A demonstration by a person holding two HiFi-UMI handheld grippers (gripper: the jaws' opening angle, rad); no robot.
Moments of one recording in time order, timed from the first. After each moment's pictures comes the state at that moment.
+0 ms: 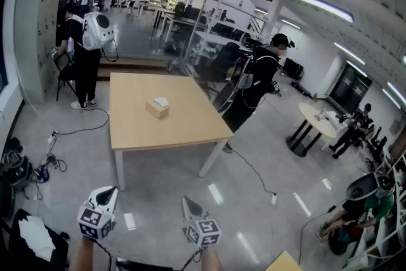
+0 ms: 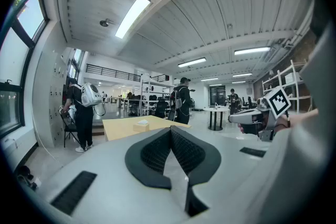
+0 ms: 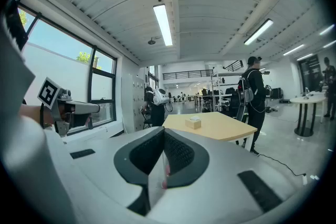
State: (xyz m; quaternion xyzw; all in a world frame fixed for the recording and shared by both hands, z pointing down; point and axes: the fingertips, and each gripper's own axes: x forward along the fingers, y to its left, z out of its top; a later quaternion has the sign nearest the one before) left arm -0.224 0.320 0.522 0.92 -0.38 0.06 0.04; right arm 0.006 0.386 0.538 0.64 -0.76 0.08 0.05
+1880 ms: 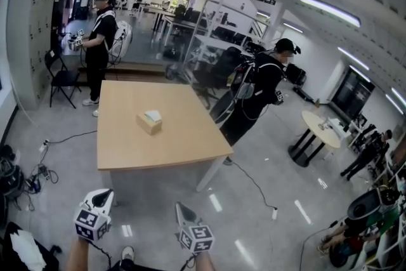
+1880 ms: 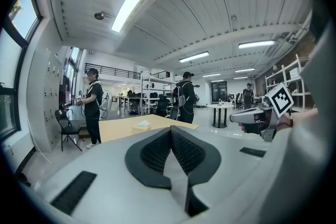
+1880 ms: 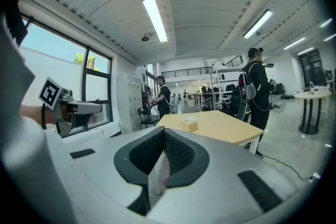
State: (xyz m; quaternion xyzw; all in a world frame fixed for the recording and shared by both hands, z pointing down) left arm -0.145 0.185 0.525 0.92 -0.39 0.08 0.03; right arm 0.078 0.253 0.544 0.64 -0.76 0.09 0.05
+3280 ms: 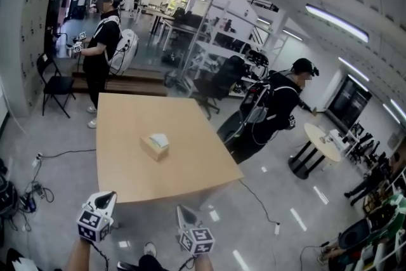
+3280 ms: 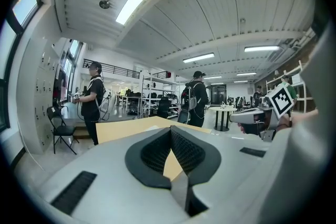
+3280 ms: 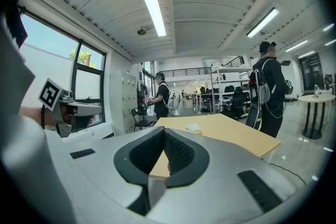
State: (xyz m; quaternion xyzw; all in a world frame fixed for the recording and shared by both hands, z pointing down) left arm -0.156 -0.019 0.520 0.92 -0.37 0.06 0.05; right arm 0.061 0.054 0.536 0.65 -0.75 0.08 0.05
